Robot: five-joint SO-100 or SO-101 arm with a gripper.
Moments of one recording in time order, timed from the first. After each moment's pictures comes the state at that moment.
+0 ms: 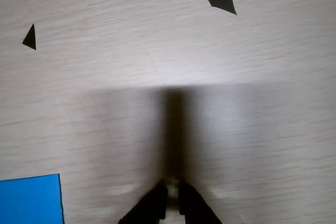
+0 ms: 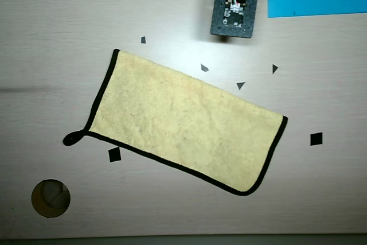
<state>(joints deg) -4.8 192.3 177.7 72.8 -79.1</state>
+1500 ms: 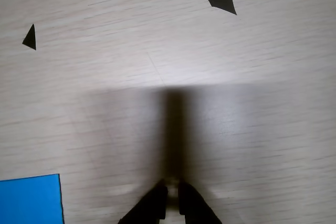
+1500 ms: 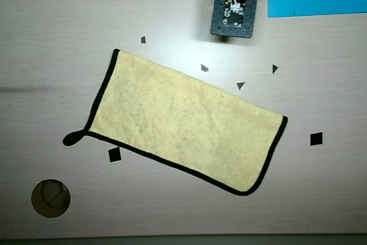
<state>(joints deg) -4.8 192.3 177.7 72.8 -79.1</state>
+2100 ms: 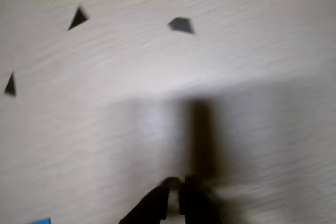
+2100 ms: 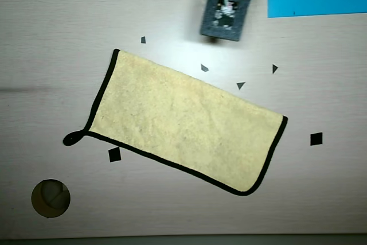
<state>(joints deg) 1.5 183.9 177.2 61.9 -72.2</state>
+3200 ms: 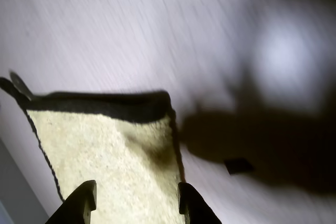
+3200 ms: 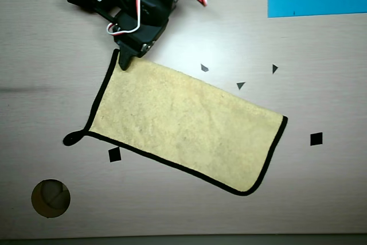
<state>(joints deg) 33.8 101.6 123.7 27.9 -2.4</state>
